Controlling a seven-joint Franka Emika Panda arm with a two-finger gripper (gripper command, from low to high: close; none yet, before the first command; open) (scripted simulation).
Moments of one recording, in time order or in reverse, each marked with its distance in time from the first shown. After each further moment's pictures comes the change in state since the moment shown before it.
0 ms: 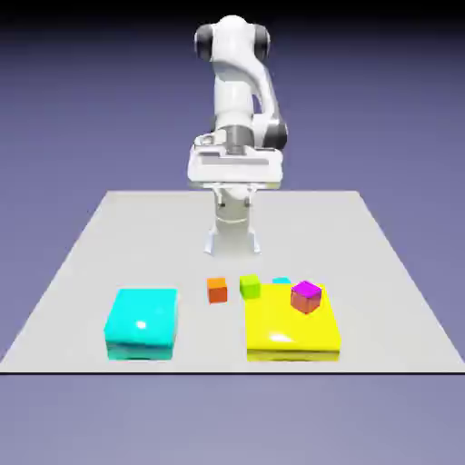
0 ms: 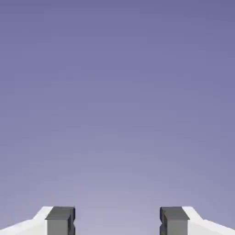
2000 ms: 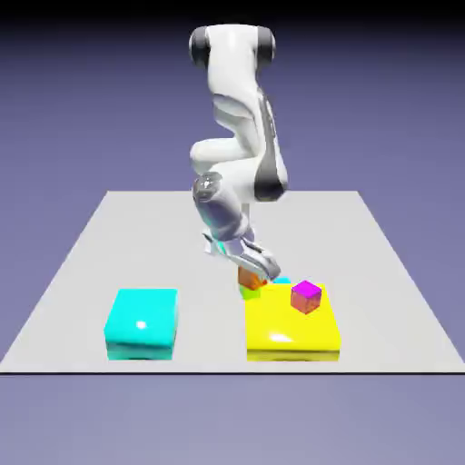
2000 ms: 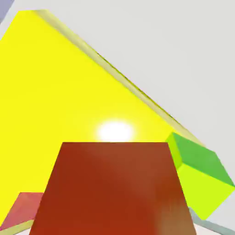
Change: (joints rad) arm 0.084 0.550 0.017 0.438 0.358 -0.917 0.582
